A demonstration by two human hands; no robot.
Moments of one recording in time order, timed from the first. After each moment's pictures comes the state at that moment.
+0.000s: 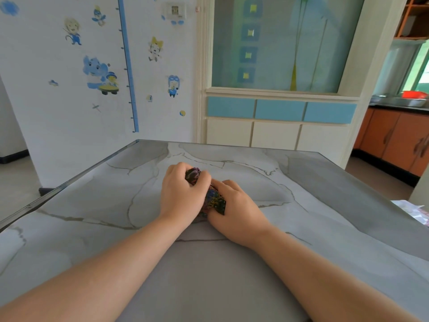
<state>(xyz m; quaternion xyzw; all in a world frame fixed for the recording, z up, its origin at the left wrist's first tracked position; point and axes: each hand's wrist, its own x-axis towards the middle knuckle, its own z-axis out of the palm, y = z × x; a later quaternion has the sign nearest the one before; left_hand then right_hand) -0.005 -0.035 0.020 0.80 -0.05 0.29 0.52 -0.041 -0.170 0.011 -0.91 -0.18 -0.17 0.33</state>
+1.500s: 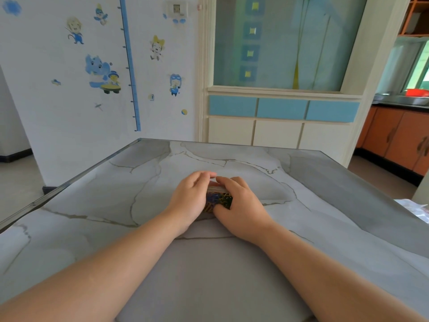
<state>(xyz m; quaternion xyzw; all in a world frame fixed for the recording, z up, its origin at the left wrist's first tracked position) -0.003 -0.037 0.011 0.77 -0.09 0.10 0.62 -0.039 -0.175 0.010 -0.90 -0.15 -0.17 0.37</state>
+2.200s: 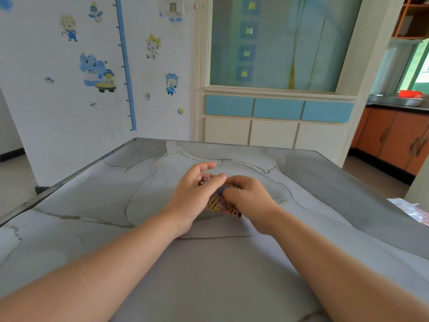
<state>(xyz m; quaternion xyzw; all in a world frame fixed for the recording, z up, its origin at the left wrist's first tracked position) -0.017 -0.046 0.024 0.67 -0.15 0.03 0.72 -0.031 -0.190 0.028 -0.79 -0.05 -0.03 0.62</state>
